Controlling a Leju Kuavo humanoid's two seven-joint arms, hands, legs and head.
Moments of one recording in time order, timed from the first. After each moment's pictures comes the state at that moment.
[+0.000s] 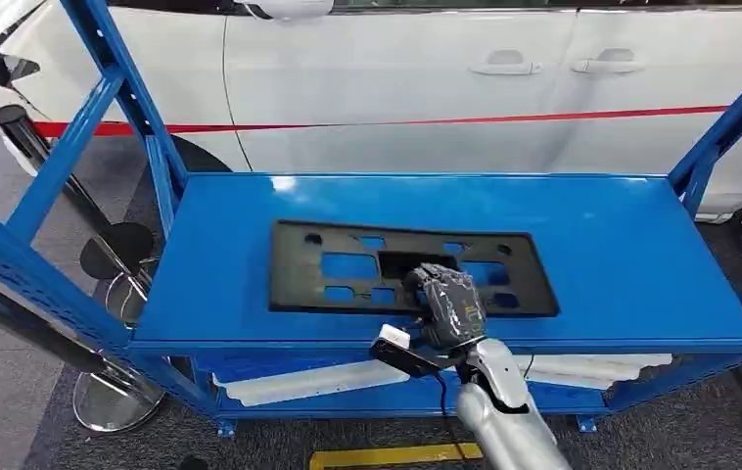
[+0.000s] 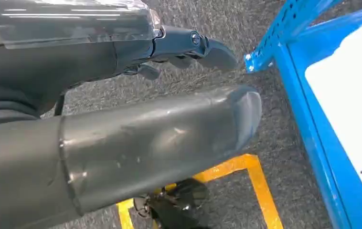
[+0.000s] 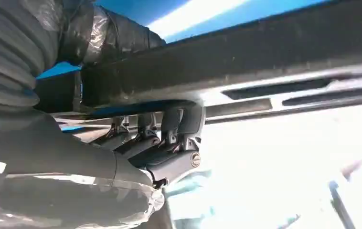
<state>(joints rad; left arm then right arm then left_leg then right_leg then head) -0.06 -0.09 0.88 -0.23 -0.99 0.14 -0.49 -0.33 0.13 0.34 -1.17 0.85 -0.47 -0.27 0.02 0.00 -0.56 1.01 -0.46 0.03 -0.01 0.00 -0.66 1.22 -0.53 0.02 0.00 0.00</state>
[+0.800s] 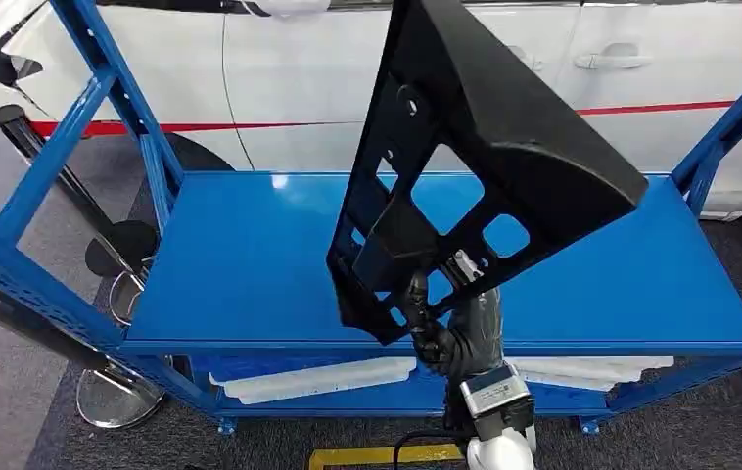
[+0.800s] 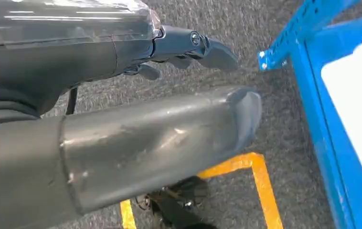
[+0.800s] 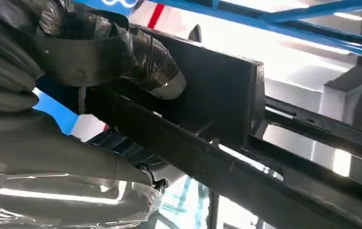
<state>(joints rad) -0.05 -0.11 0.96 -0.23 -0.99 0.16 -0.50 -0.12 0.14 0.47 -1.83 0.30 -0.35 -0.31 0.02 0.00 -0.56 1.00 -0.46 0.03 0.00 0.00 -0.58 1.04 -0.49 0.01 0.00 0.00</state>
